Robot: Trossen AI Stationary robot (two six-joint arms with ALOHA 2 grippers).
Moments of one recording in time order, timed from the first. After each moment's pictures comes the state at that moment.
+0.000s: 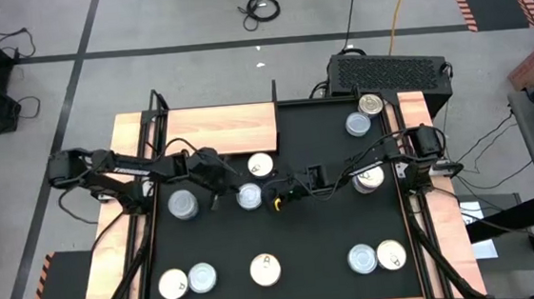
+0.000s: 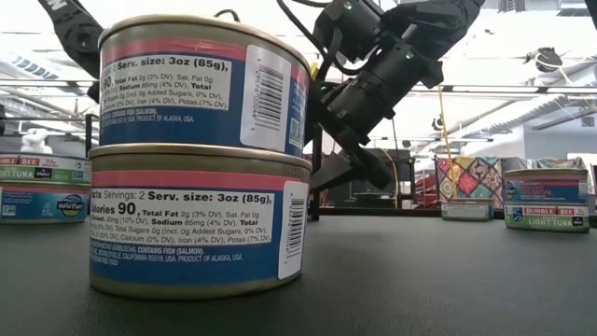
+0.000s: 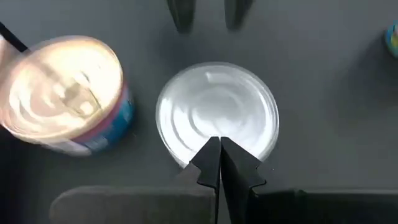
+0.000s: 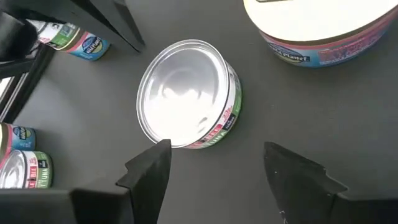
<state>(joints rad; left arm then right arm) 0.22 1.35 0.48 0.10 0.36 0.33 0.06 1.87 1.07 0.04 0.16 1.03</state>
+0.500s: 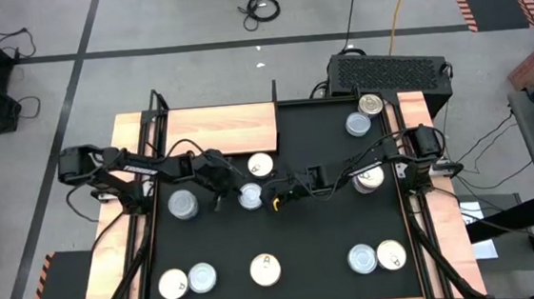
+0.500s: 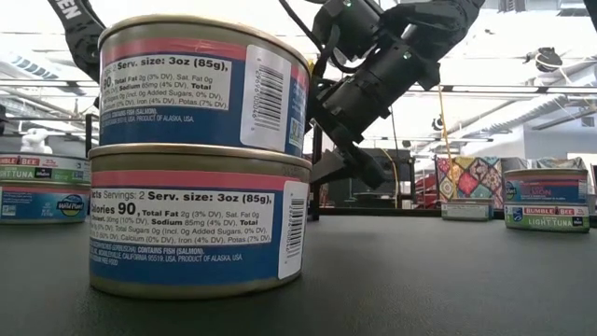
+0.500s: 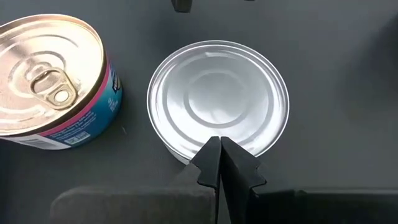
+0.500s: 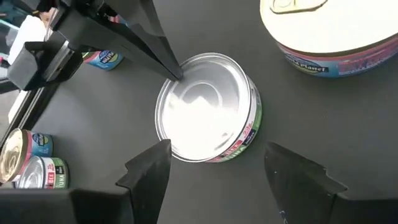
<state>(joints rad) 0.22 1.48 0.49 0.14 0.36 0.35 0.06 1.89 1.07 0.10 0.16 1.05</state>
